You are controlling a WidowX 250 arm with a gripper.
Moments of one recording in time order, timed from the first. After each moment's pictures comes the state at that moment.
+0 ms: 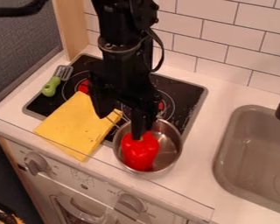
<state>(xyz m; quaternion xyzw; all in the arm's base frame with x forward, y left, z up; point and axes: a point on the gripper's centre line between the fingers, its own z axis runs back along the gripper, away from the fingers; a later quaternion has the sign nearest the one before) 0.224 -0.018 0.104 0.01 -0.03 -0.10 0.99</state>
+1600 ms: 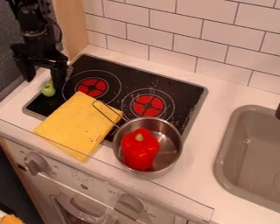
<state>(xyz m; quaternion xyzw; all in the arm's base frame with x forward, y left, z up) 0.304 0.217 0.022 0.08 -0.04 0.12 0.99</state>
